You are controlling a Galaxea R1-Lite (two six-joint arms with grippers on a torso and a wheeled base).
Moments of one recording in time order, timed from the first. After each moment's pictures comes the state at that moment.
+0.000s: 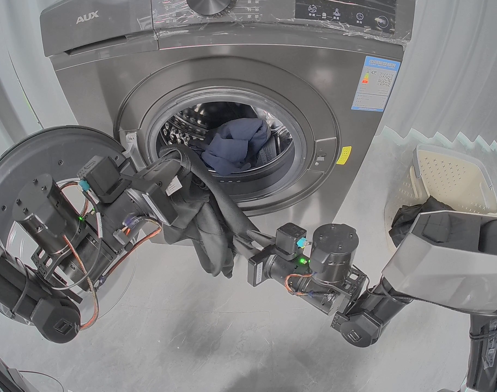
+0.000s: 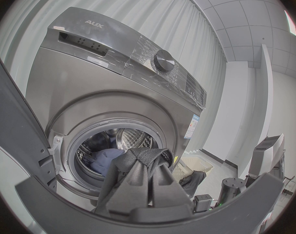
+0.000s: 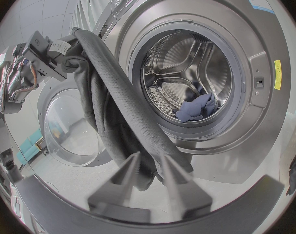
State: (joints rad) left arm -0.51 1.73 -0.51 -1.55 -0.07 -0.17; right arm 0.76 2.28 -0.90 -1.38 -0.03 0.08
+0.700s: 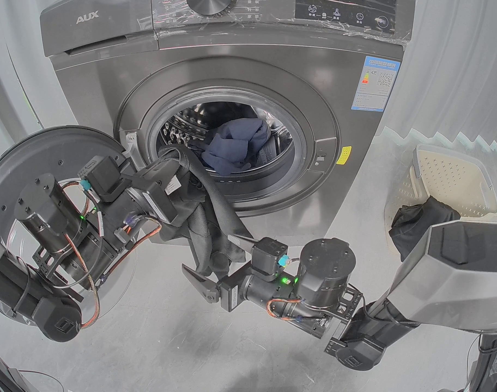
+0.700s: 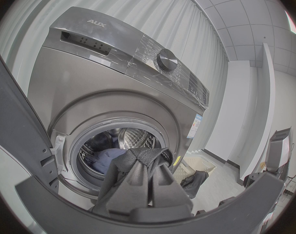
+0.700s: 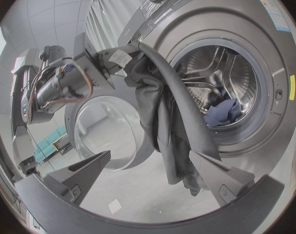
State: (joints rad) left arm -0.50 1.74 -0.52 -1.54 -0.05 -0.17; right arm 0.91 2.21 -0.85 -1.39 -0.01 0.09
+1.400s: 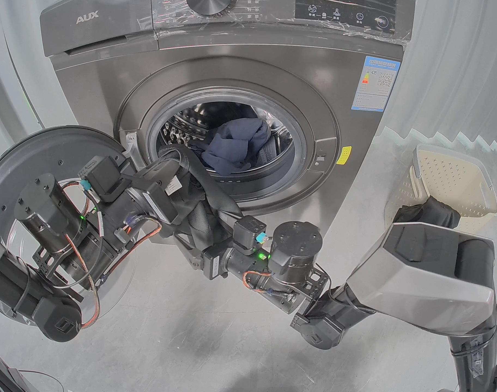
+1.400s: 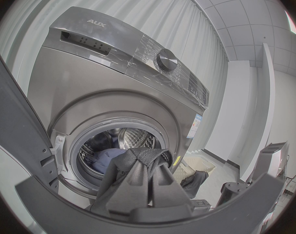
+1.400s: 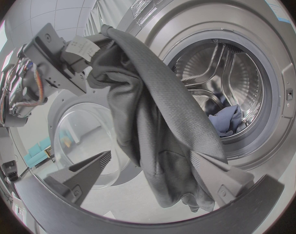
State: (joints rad) left arm -0.50 1.74 -0.52 -1.54 -0.05 -0.17; right arm 0.86 2.38 -1.15 -1.37 -0.02 0.08
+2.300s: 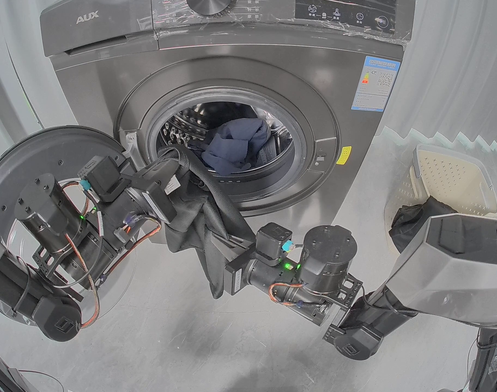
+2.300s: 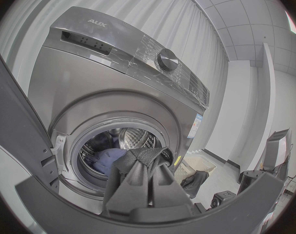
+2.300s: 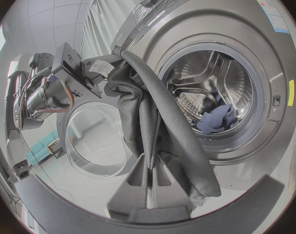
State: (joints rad) left arm -0.50 1.74 -0.52 -1.54 -0.05 -0.17; right arm 0.87 2.22 -0.91 -1.39 -0.02 0.08
